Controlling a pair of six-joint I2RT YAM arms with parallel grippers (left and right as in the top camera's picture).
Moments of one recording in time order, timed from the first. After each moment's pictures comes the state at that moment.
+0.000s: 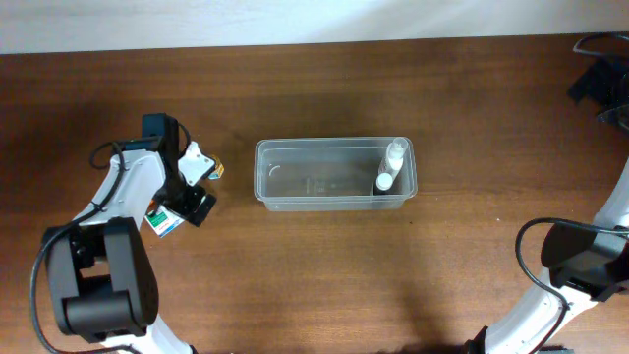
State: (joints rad) left arm 0.07 1.87 1.25 -0.89 -0.09 0.62; right arm -0.43 2.05 2.50 -1.69 0.14 0.40
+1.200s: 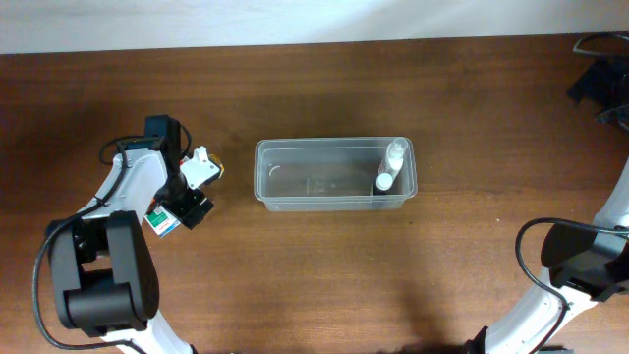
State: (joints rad) left arm 0.07 1.90 1.25 -0.87 -0.11 0.79; right arm -0.43 2.05 2.50 -1.69 0.14 0.40
